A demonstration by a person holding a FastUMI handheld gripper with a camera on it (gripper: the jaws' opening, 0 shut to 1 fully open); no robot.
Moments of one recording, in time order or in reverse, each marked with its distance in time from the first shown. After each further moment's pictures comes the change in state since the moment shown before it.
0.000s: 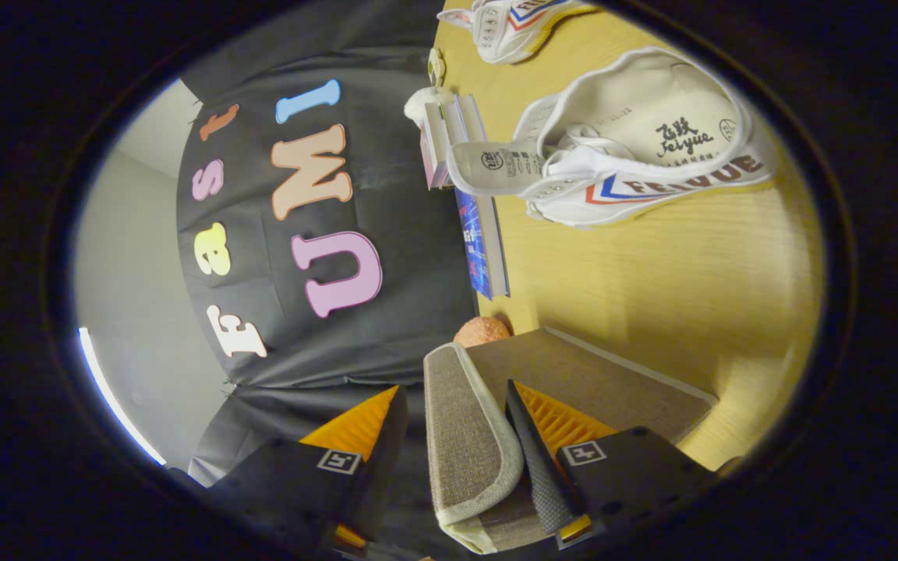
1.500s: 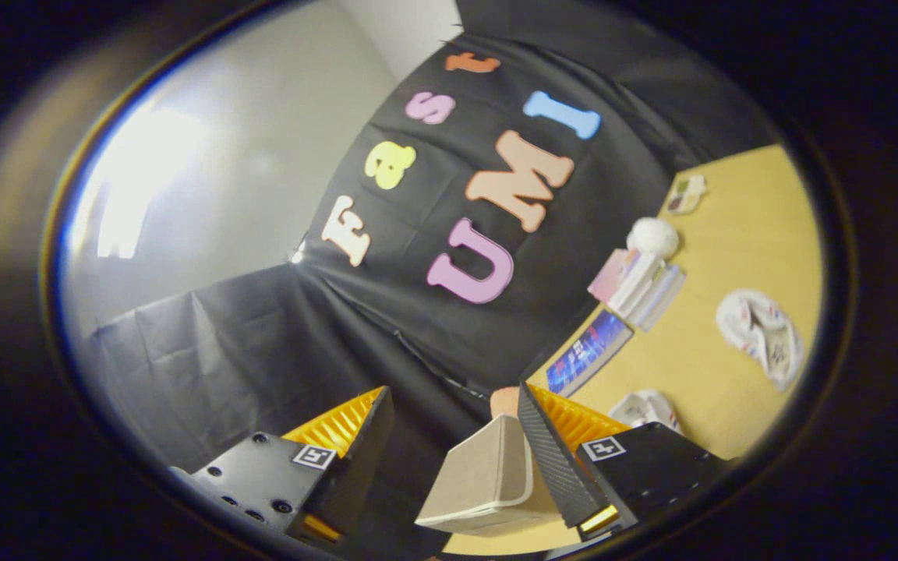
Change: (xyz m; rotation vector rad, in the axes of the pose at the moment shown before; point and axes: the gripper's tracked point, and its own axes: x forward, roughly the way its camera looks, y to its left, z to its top) arm -0.148 0.174 0.084 -0.669 -0.005 0.249
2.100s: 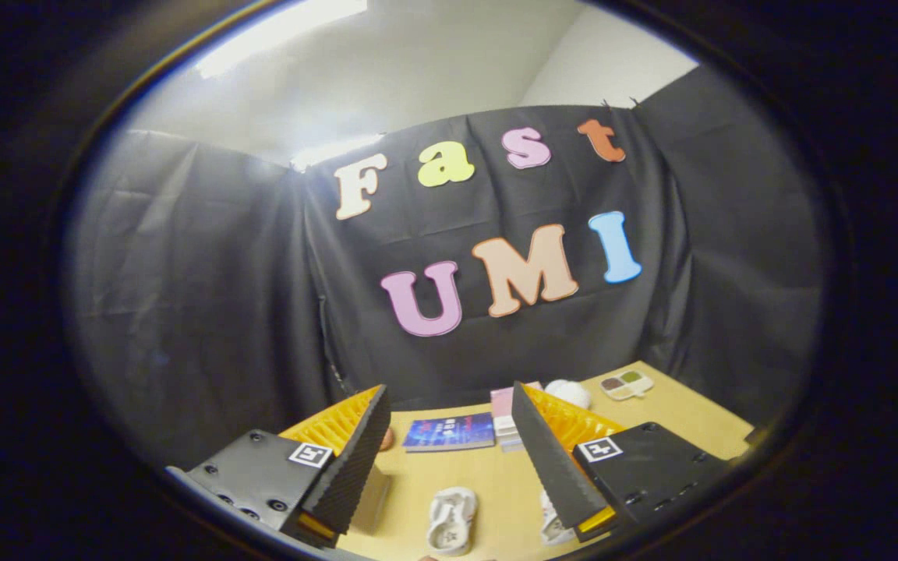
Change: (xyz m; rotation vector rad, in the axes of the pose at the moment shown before) arm -0.010 0.084 0.156 -0.773 -0.064 -0.143
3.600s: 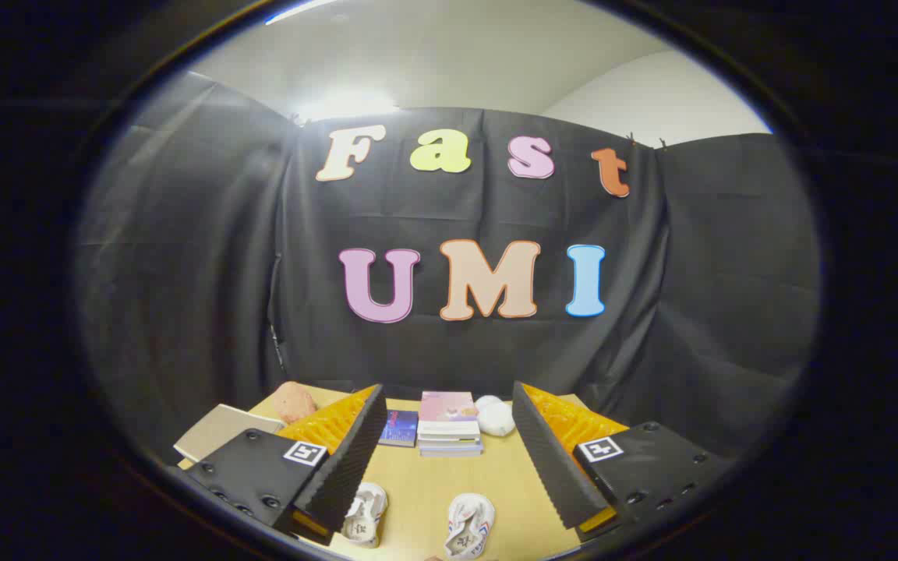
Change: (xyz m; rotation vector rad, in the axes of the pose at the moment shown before) arm 0.031 -0.055 0.058 -0.342 0.054 -0.199
